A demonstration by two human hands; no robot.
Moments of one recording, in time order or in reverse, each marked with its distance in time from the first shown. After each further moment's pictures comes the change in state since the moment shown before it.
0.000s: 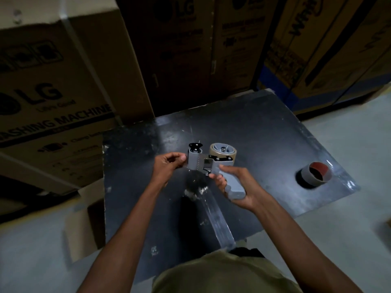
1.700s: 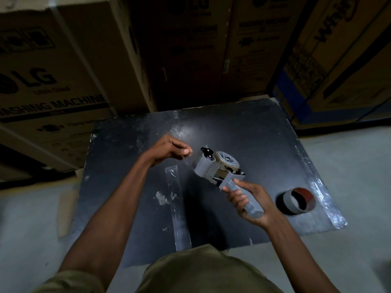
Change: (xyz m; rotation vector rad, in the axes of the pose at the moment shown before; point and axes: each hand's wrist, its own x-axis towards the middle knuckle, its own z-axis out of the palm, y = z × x) left_hand 0.056 0.052 0.083 0.237 -0.337 -0.171; right_hand -0.017 -0.103 -0.140 0.151 -0.234 0.318
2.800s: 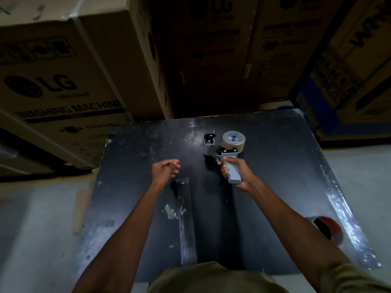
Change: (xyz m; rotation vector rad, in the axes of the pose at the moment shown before) left_hand 0.025 -0.104 -0.015 -0.245 0.743 -0.159; right_hand 0.158 -0.107 0.018 -0.415 0.212 -0.256
